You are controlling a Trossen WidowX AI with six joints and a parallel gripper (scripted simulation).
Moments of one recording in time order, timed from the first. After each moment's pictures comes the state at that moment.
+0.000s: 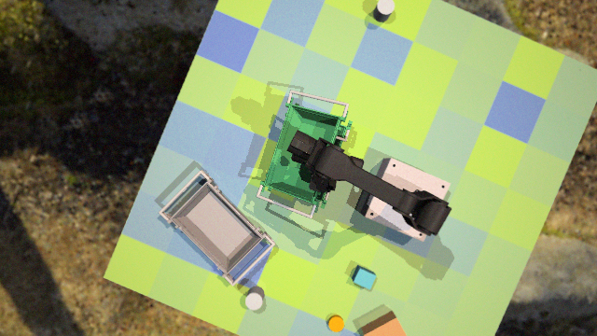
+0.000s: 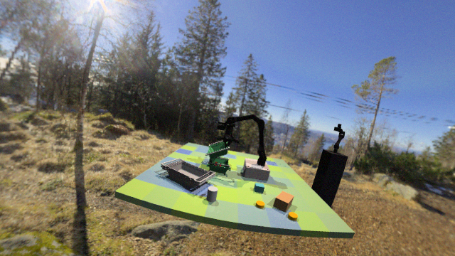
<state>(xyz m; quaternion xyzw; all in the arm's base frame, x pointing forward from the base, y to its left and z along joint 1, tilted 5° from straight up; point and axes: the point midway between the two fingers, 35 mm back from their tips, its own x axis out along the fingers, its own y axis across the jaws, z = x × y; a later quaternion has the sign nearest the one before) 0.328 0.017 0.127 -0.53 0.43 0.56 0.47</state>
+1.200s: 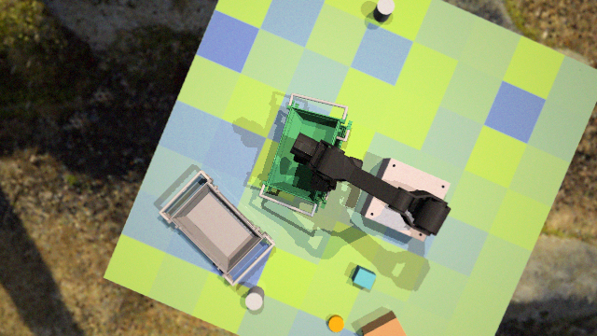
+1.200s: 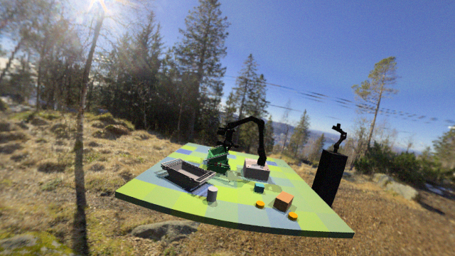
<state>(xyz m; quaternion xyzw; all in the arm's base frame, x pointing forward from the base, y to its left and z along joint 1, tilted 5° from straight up) 0.325 0.020 0.081 -0.53 0.43 0.56 0.48</state>
